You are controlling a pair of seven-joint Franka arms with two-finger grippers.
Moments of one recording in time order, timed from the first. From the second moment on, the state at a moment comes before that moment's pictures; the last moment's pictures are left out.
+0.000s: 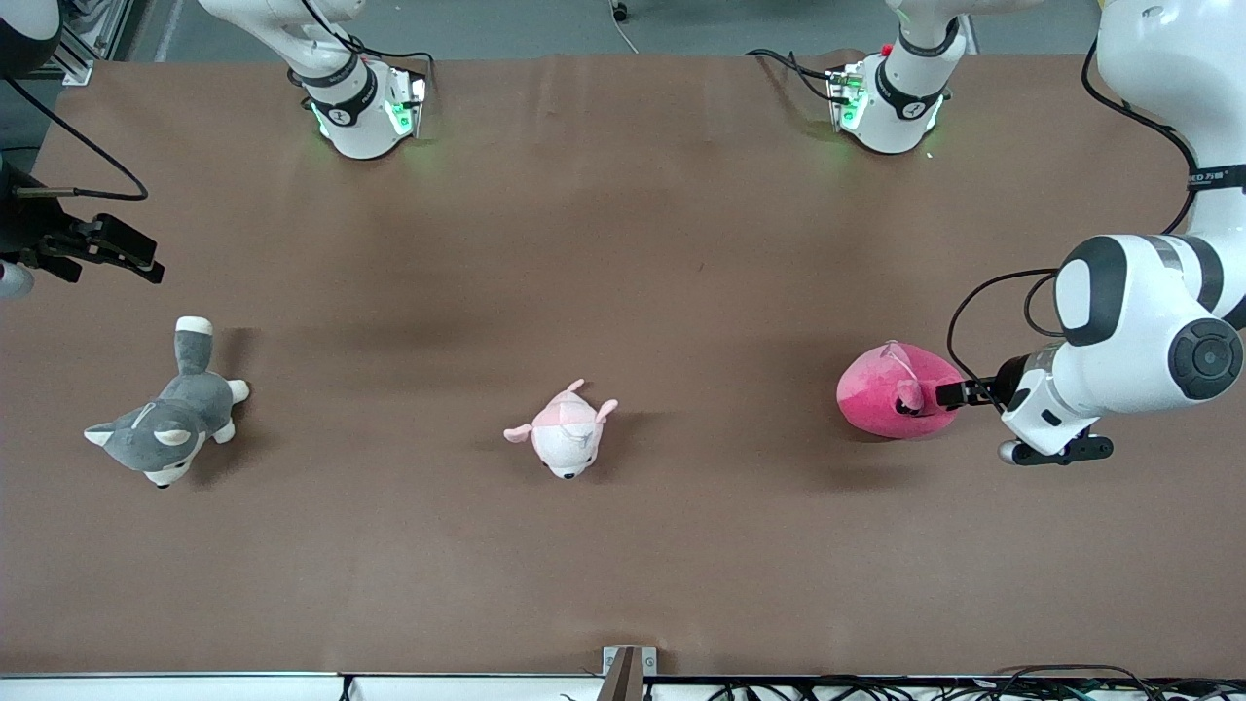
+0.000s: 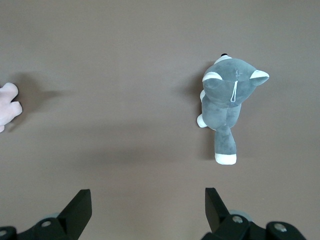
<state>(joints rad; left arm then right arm) 0.00 0.43 -0.06 -1.68 -0.06 1.96 -0.11 -0.03 -0.04 -0.02 -1.68 0.00 1.65 -0.02</state>
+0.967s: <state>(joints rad) -0.01 0.40 -0.11 -1.71 -0.07 2.00 -0.32 -0.03 -0.04 -0.02 -1.68 0.00 1.64 -0.02</state>
